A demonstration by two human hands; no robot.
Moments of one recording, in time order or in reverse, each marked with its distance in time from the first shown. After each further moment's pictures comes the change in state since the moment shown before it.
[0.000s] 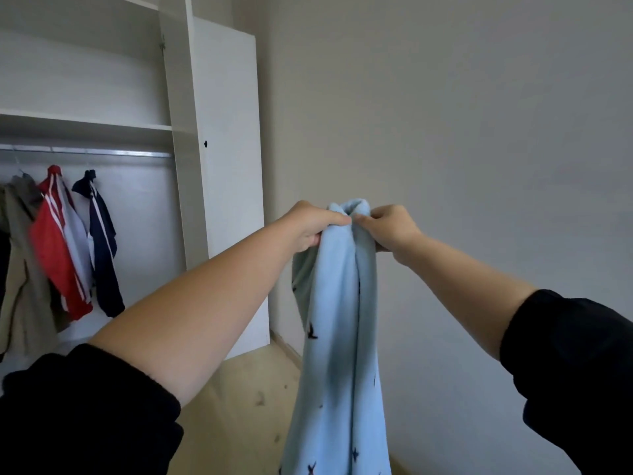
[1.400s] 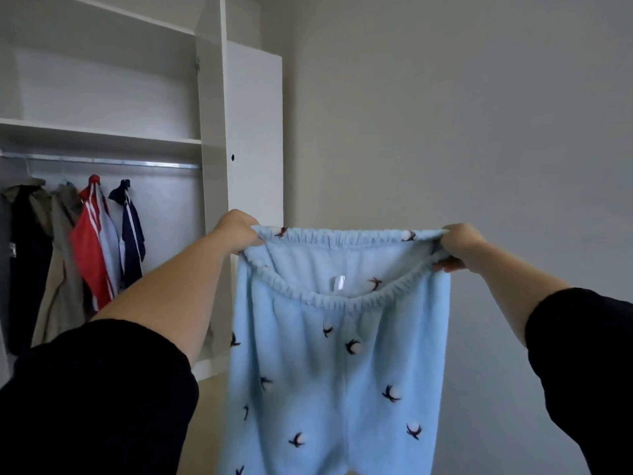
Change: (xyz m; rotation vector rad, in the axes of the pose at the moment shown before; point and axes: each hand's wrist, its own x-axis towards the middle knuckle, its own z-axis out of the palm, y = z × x) left_hand 0.001 -0.018 -0.155 0.684 0.351 0.094; right_hand 0.036 0.029 -0.073 -0.291 0.053 0.354
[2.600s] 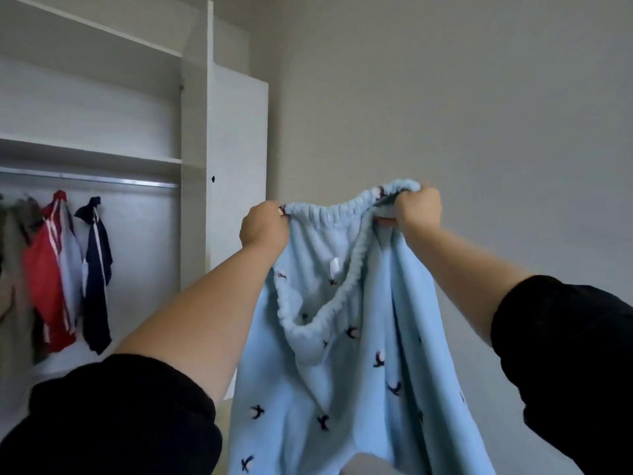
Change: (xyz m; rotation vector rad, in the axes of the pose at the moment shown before) left_hand 0.012 0.093 0.043 0.110 0.420 0.138; right_hand -0.009 -0.106 0.011 0.491 0.266 -0.420
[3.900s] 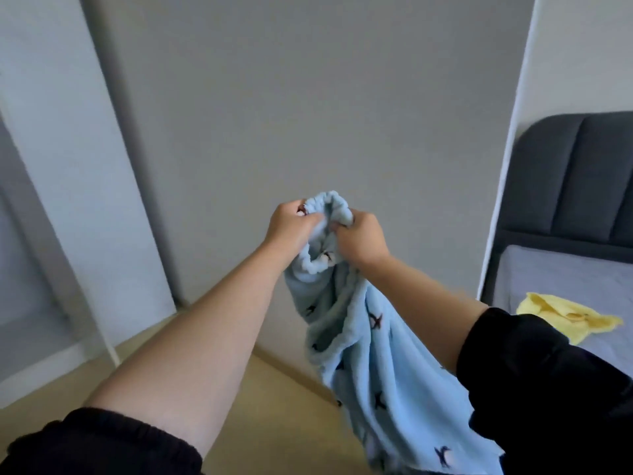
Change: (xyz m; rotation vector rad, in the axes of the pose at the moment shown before) left_hand -0.251 0.117 0.121 -0.680 -0.733 -0.037; right_hand -0.181 0.154 -0.164 -0.319 -0.019 0.202
